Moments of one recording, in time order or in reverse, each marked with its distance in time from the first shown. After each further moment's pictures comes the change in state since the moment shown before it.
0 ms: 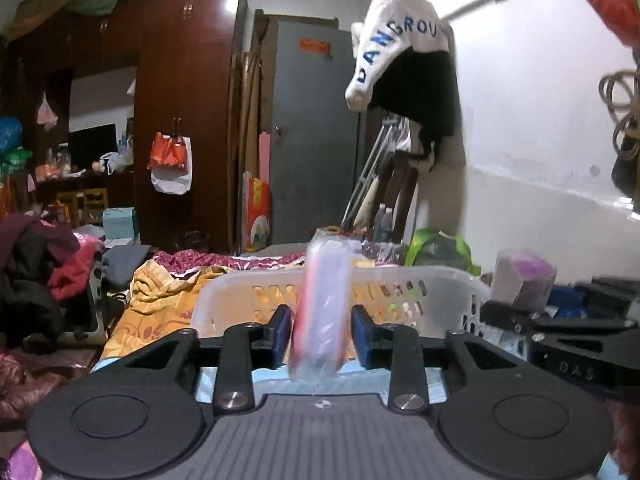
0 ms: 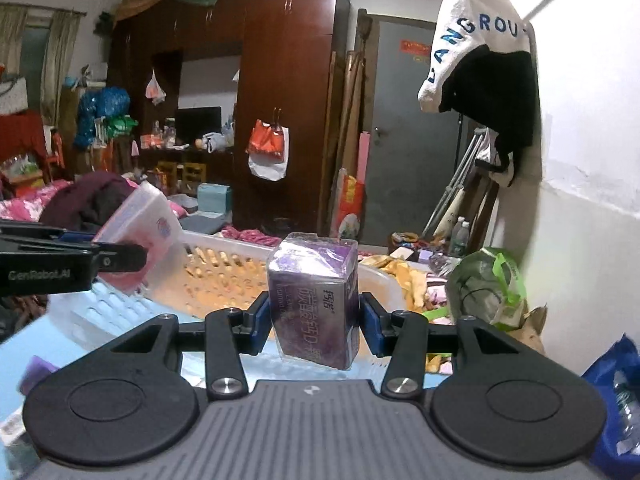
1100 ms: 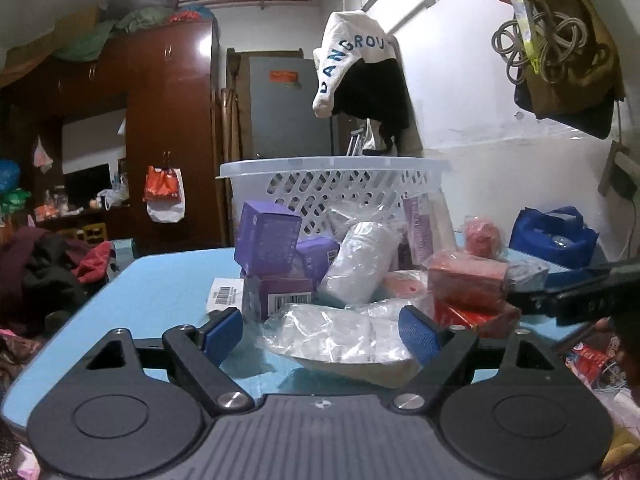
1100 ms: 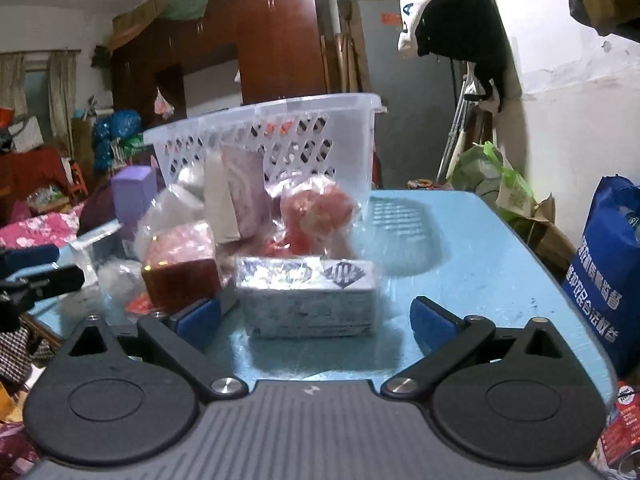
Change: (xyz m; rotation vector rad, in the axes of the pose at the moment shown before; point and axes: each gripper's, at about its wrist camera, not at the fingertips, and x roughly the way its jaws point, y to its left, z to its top) left arm -0.150 0.004 -0.200 0.102 -0.126 -0.036; right arm -0.106 -0.005 -0.167 0.169 0.018 0.091
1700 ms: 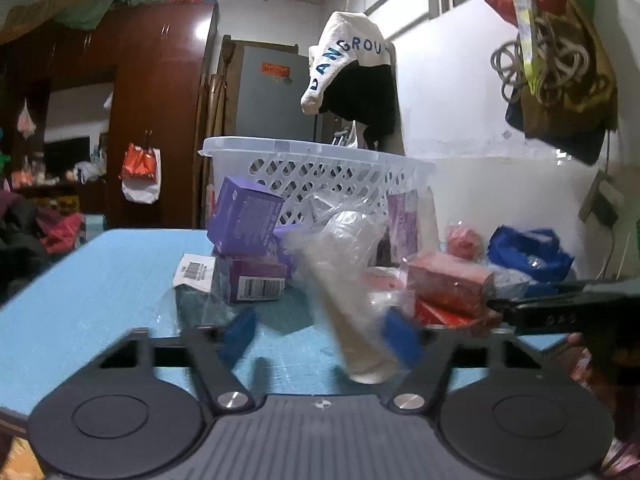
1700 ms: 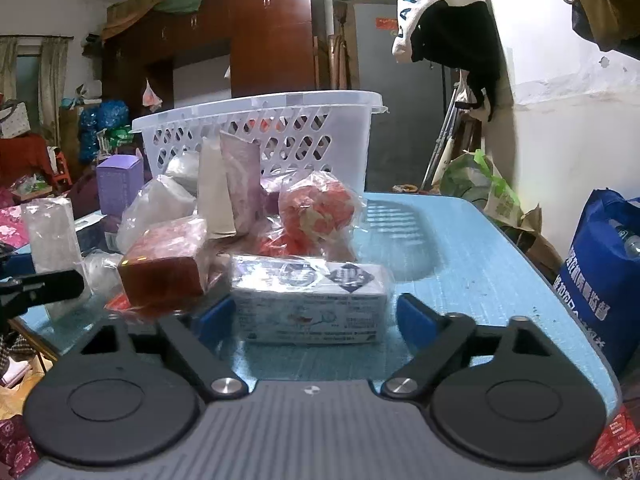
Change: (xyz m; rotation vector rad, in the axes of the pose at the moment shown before) left arm 0.005 0.008 -0.018 -0.115 -0.001 -0.117; right arm 0.004 0.008 -0.005 -0.040 -0.013 -0.060
